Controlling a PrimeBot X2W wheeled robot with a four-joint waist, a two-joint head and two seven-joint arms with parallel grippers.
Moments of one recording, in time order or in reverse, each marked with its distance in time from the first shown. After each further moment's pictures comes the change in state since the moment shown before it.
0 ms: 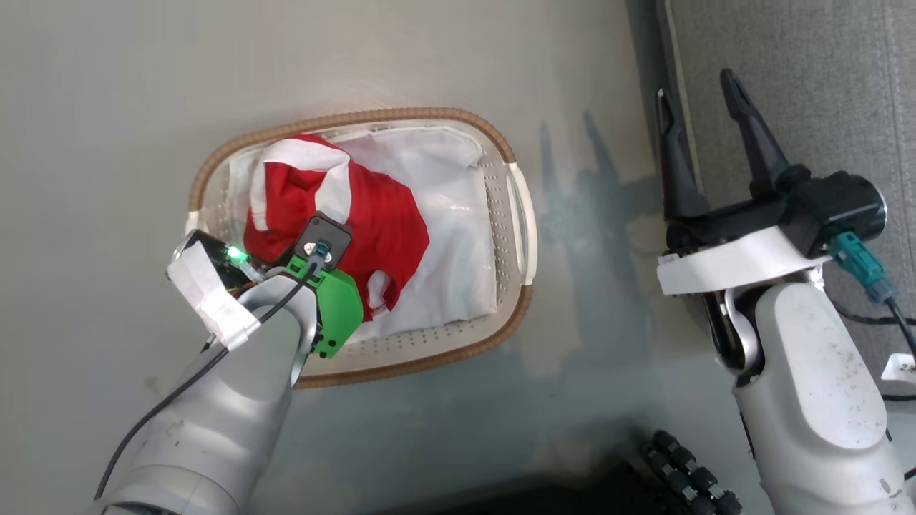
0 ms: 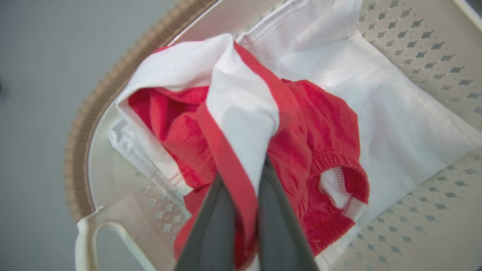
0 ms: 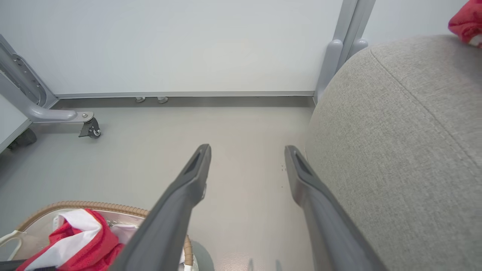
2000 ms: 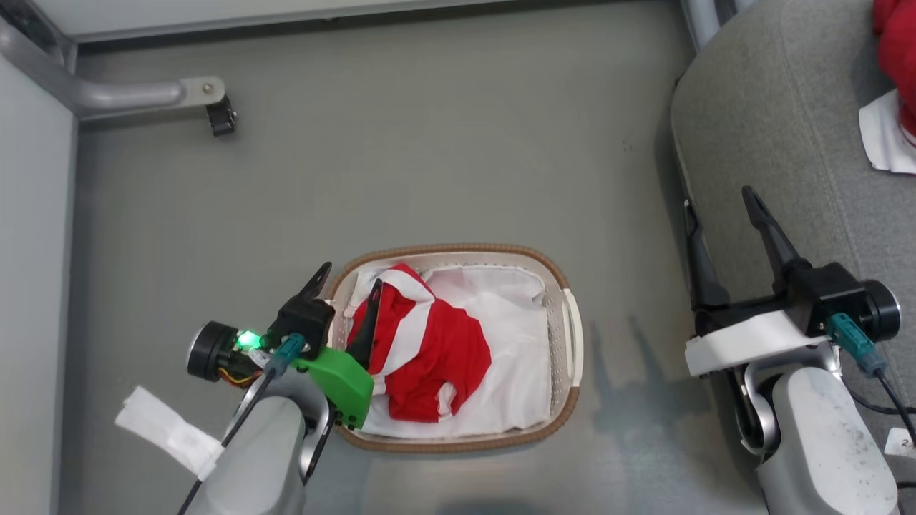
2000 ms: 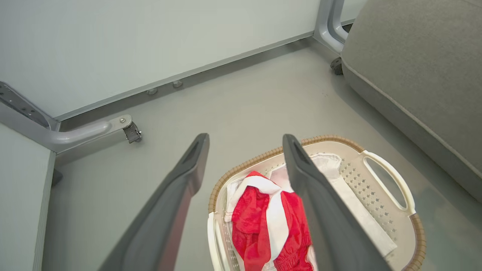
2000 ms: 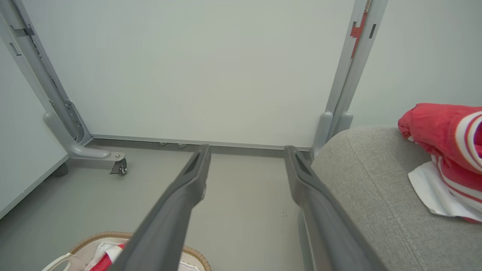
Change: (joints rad) left arm 0.438 0.019 0.255 -0.563 -0.038 -0.106 -0.051; right arm 0.203 0.000 -0.090 0.044 -0.081 0.000 0.000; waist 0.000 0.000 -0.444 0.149
